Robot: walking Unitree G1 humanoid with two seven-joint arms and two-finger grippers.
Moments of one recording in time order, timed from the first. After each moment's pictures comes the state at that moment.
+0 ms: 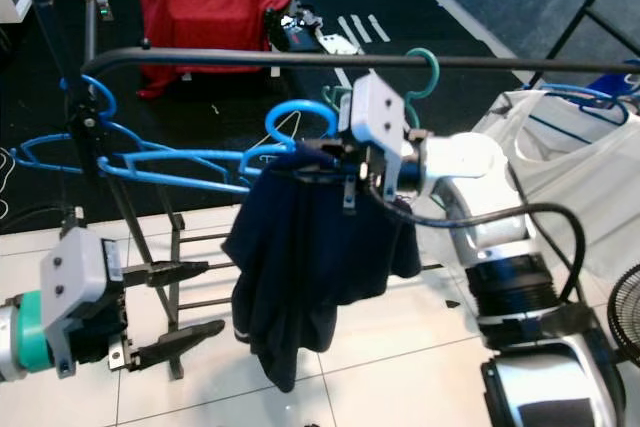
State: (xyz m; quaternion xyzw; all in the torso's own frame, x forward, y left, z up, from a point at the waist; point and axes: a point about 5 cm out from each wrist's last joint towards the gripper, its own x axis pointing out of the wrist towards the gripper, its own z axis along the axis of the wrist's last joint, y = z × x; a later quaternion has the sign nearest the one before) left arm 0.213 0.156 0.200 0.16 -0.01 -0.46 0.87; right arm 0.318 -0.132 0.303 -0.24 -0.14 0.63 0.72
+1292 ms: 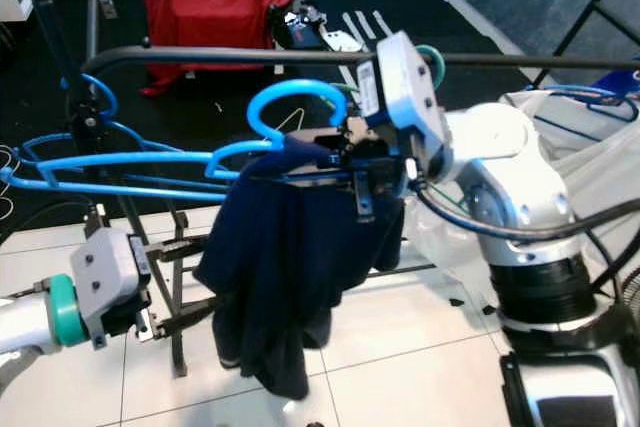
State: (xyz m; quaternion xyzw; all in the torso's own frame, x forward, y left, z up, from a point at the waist) left arm 0.235 0.148 0.192 0.20 -0.06 -0.46 0.87; right arm 0.287 -0.121 0.333 -0.24 -0.17 0.69 0.66
